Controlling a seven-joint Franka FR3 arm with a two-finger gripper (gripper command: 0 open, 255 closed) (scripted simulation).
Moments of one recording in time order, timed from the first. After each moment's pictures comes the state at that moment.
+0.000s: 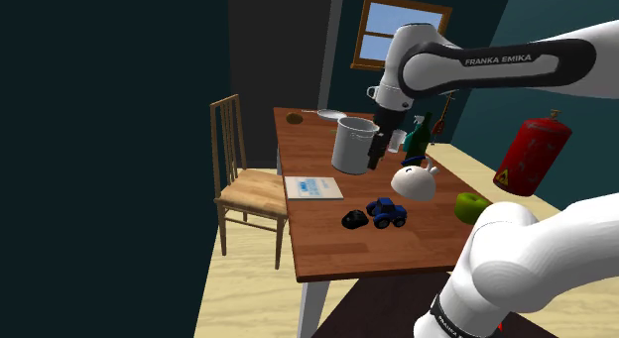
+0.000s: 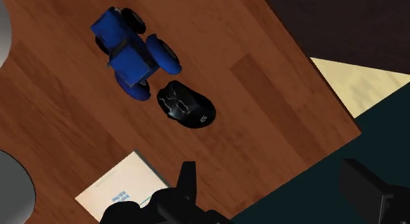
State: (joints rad) arm 0.06 -0.76 -0.26 -2.54 -0.21 1.84 -0.31
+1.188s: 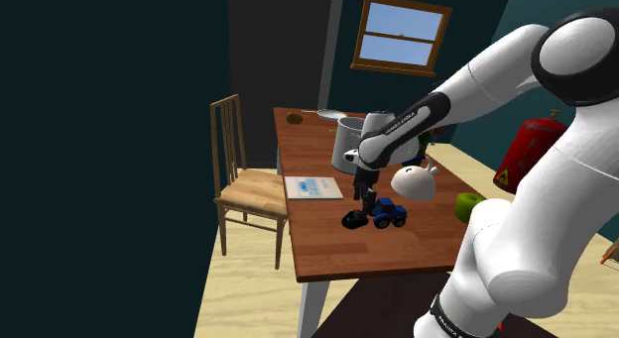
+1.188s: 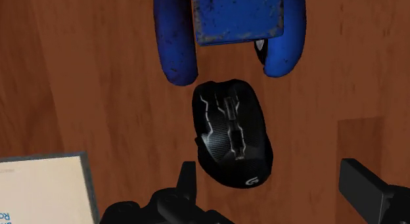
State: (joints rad) arm 0.27 -0.17 -0.73 -2.64 -0.18 2.45 -1.13
